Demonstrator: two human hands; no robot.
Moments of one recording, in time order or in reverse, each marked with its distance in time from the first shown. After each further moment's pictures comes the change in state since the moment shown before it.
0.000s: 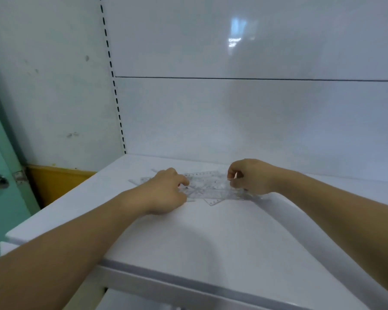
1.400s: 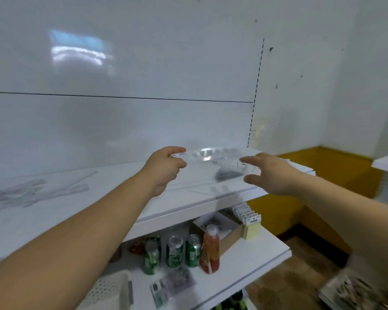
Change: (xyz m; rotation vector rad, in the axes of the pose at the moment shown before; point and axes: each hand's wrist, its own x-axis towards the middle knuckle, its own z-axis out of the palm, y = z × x) left_hand -0.087 0.353 0.054 -1.162 -0.153 0.361; right_hand -0.450 0.102 -0.070 -0.214 0.404 0.714
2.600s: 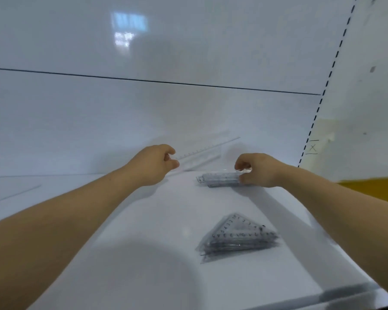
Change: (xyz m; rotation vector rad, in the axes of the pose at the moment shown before) left_hand 0.235 -0.049 0.038 0.926 0.161 0.030; right_hand 0.330 0.124 0.097 0.104 -0.219 -0.287
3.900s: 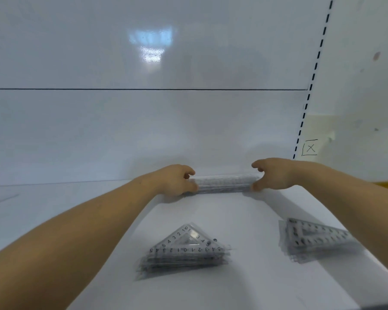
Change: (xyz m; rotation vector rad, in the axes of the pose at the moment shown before) left_hand 0.046 0.080 0.082 0.195 -0.344 -0.041; right_hand 0.000 0.100 -0.029 -0.108 -0.208 0.111
